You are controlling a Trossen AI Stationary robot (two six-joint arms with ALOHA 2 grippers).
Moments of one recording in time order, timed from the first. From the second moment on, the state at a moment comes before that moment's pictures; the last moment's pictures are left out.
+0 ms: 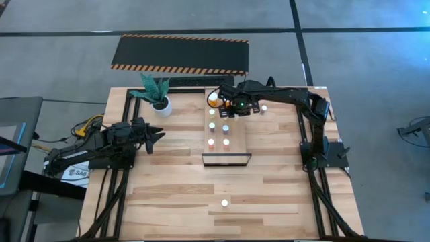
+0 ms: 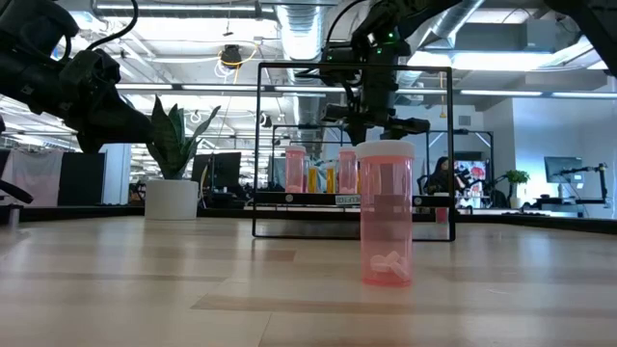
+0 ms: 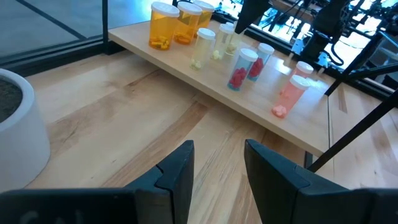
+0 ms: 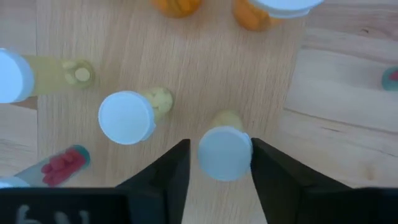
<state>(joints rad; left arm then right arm) 0.30 0.04 0.13 -0.42 -0.07 -0.35 -0.40 1.95 1.65 -1.07 0.05 0.99</state>
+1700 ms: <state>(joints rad) 0.30 0.04 0.13 -0.42 -0.07 -0.35 -0.71 1.49 1.05 -0.86 0.11 1.25</state>
